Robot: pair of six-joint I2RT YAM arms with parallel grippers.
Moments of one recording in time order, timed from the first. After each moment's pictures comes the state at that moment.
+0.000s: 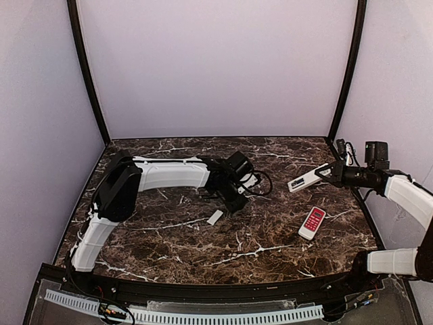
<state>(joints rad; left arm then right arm) -0.96 2.36 1.93 -0.66 -0.10 0.11 -0.09 1.07 0.67 -0.27 -0.83 0.29</state>
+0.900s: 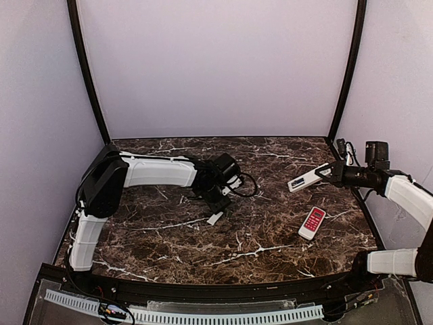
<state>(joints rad) -0.92 2.24 1.73 -0.67 -0.21 0.11 -0.09 1.07 0.67 -0.27 -0.83 0.29</state>
